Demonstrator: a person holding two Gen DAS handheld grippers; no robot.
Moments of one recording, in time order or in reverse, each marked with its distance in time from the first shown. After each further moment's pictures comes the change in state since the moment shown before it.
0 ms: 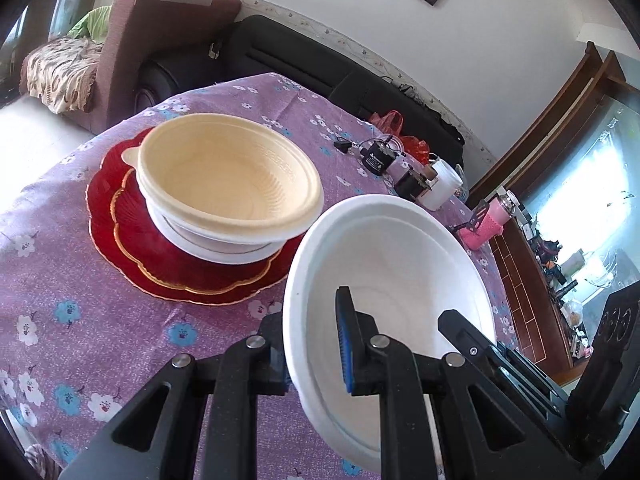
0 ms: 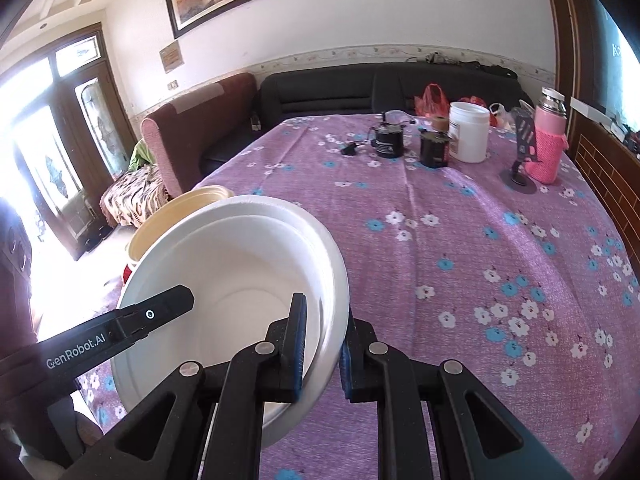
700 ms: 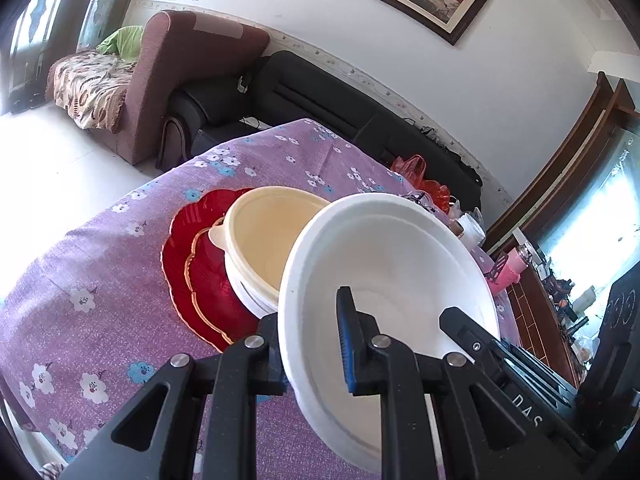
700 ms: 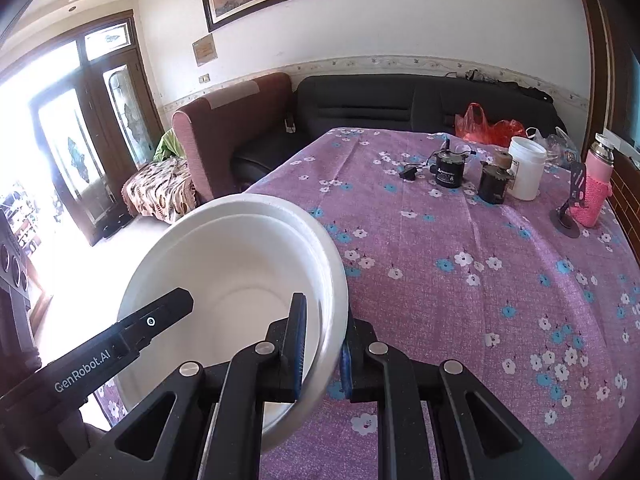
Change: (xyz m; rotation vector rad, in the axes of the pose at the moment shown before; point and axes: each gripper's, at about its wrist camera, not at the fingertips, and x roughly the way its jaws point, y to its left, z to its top) left arm -0.035 0.048 0.038 -0.049 -0.132 0.056; right arm 0.024 0.067 0.038 -0.081 -0.012 0.069
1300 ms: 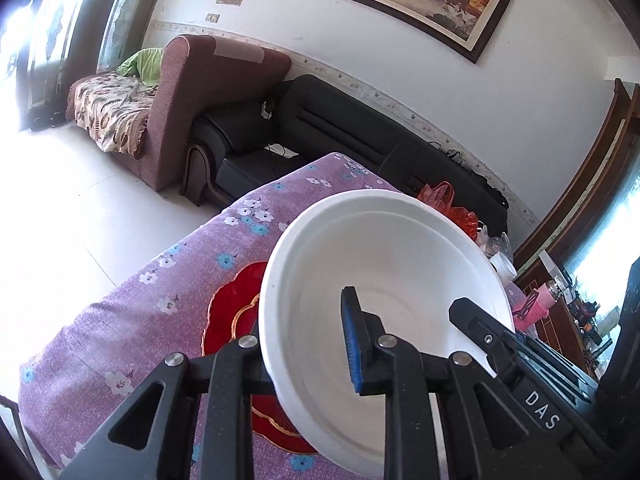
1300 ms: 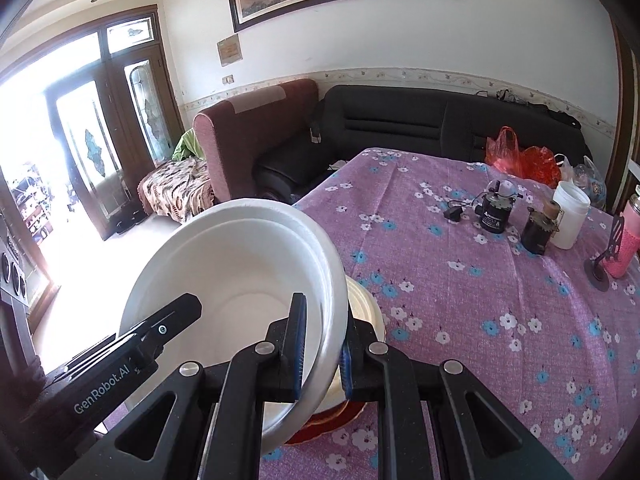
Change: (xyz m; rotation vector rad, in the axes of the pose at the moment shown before) left arm 0.017 0.018 0.059 0.008 -0.079 0.102; right arm 0.042 0.043 0.059 -0.070 -0.026 0.052
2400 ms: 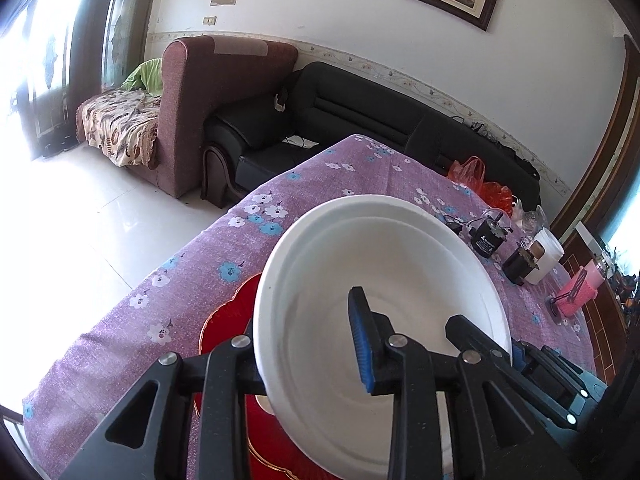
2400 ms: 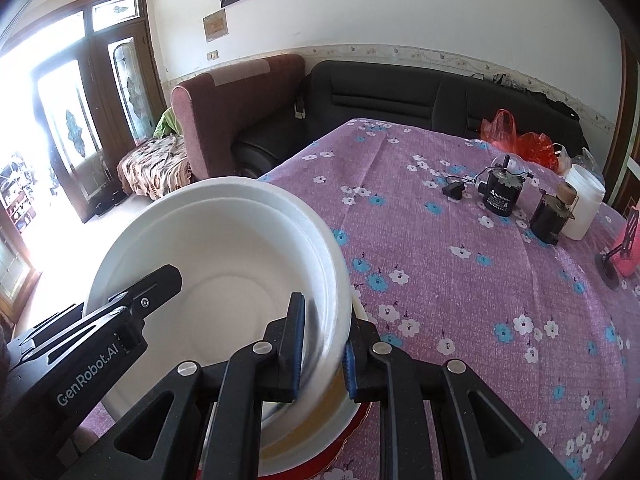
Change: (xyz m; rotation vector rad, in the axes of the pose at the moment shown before) left arm 0.060 -0.008 0.000 0.093 0.031 0.120; right arm 0.074 -0.019 -0.017 -0.016 0.073 -0.067
